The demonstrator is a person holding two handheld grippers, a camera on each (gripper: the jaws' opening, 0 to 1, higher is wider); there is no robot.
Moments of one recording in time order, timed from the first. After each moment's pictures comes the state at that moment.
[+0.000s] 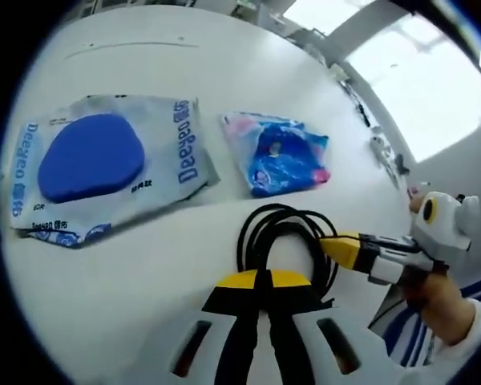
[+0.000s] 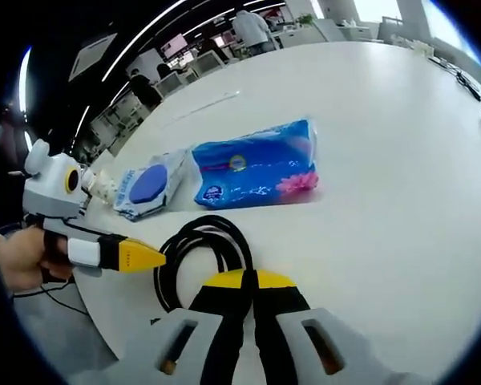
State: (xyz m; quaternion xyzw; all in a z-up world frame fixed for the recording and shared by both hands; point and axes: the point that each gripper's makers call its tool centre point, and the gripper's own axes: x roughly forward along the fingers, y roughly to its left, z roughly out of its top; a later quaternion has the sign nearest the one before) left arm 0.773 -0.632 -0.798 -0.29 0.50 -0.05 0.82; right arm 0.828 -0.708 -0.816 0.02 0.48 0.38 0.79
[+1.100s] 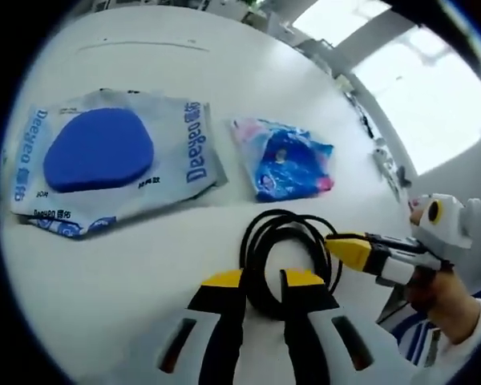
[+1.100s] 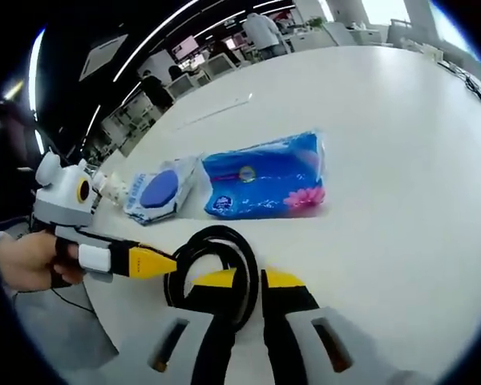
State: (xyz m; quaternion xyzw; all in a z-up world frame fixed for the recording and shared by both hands) left arm 0.777 -0.630 -0.792 -0.30 0.47 -0.04 0.83; right arm 0.830 -0.701 -0.791 0.02 0.45 0.42 0.79
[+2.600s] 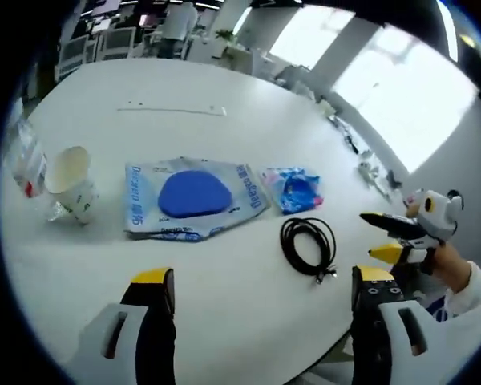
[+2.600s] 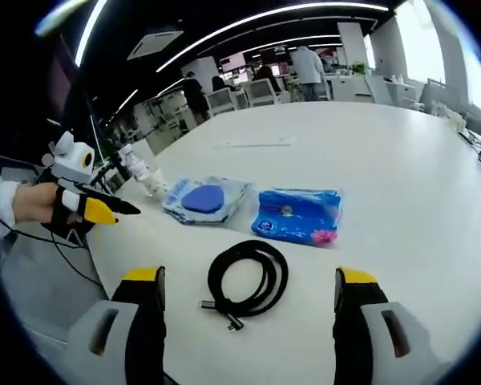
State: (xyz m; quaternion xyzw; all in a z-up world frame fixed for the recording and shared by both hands) left arm 0.696 -0.513 -0.714 -0.26 0.39 -0.03 0.88; right arm 0.789 -0.715 -0.716 -0.03 0.35 0.48 0.80
